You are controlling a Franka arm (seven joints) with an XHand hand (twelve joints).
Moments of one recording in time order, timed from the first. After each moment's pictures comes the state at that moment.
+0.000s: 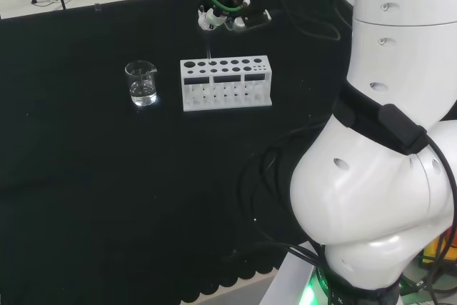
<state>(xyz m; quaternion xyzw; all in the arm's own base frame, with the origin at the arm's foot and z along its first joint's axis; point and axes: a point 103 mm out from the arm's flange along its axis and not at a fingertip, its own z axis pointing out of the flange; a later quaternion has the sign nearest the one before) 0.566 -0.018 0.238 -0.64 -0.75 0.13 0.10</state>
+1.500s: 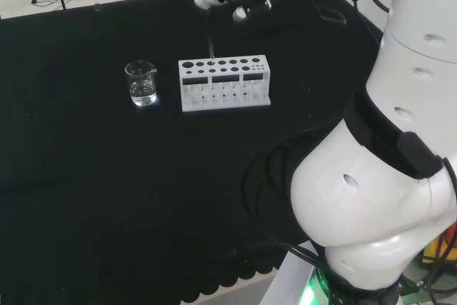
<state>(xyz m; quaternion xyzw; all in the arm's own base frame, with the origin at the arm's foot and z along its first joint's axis) 0.553 -0.008 0.299 -0.62 -0.79 0.01 -0.02</state>
